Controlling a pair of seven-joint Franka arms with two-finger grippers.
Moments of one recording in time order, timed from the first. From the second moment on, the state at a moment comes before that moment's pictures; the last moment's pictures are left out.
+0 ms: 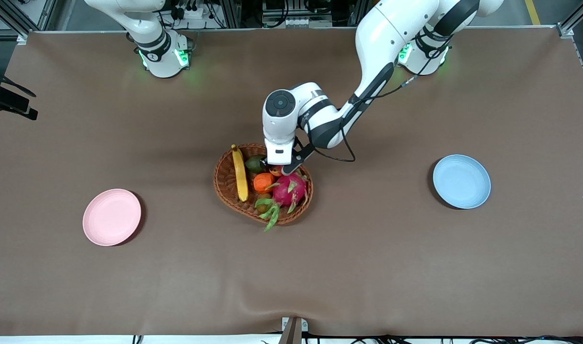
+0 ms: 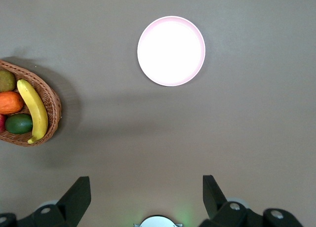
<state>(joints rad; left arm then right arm) -0.62 0.79 -0.35 -1.44 0.25 2.26 -1.80 -0.06 0.02 -0.08 -1.48 0.05 1.40 -0.07</state>
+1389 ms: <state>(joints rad) -0.62 0.72 -0.36 -1.40 0.24 2.15 -1.83 -0.04 0.02 -0.08 -1.48 0.05 1.39 -0.07</state>
